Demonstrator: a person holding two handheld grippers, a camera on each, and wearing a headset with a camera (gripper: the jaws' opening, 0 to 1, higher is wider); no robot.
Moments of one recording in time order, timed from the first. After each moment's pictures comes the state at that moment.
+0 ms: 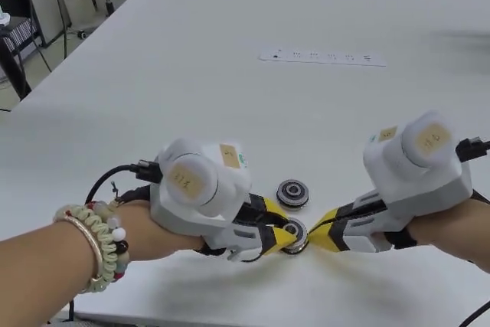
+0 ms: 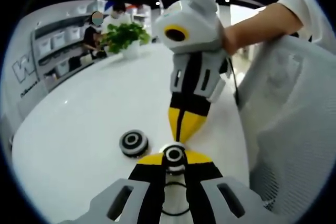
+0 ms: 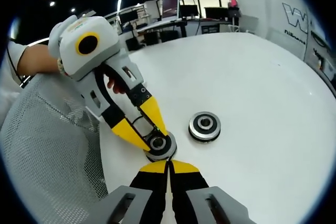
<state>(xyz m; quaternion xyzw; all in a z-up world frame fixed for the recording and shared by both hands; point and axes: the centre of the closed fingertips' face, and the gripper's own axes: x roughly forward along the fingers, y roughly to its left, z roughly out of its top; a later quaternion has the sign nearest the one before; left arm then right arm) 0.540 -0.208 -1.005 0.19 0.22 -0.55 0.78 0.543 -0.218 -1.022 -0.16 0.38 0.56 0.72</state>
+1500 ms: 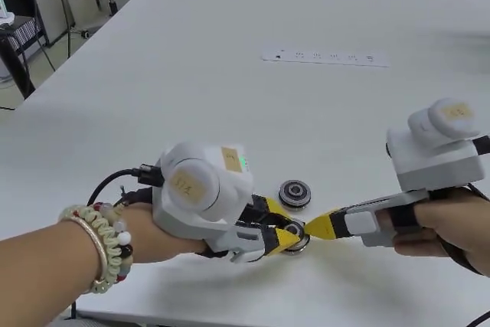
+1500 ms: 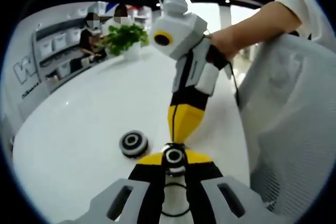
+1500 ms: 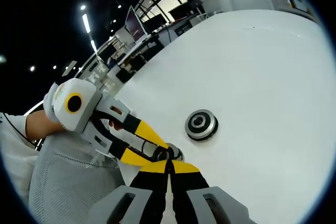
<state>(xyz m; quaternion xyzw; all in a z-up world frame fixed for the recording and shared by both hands) 0.539 -0.209 -1.005 0.19 0.21 -0.55 0.79 0.538 -0.208 -1.005 0.05 0.45 0.52 0.72</state>
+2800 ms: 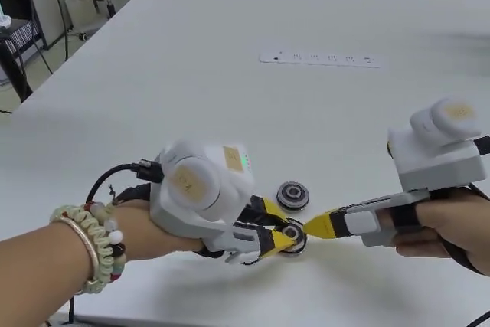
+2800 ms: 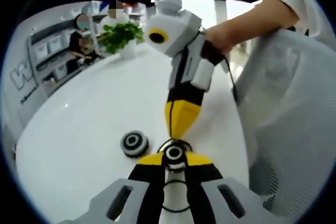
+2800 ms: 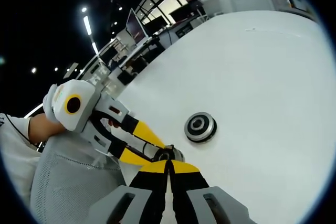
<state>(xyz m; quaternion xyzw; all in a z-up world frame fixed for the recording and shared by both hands) 0.537 -0.204 -1.002 0.23 0.22 -0.55 0.77 0.543 -0.211 -1.001 0.07 0.45 0.52 0.73</state>
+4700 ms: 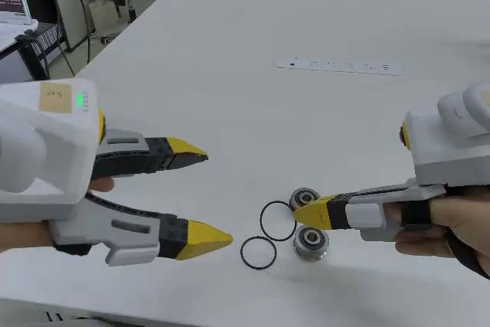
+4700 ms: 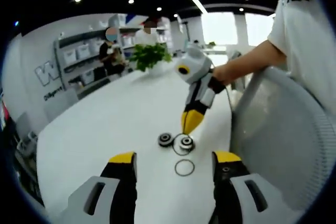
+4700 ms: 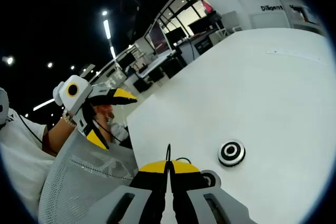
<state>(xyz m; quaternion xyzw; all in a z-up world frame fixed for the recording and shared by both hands) 0.502 -0.111 -0.905 0.17 0.18 -0.47 0.85 0.528 -0.176 -0.956 0.07 0.38 0.58 0.72</state>
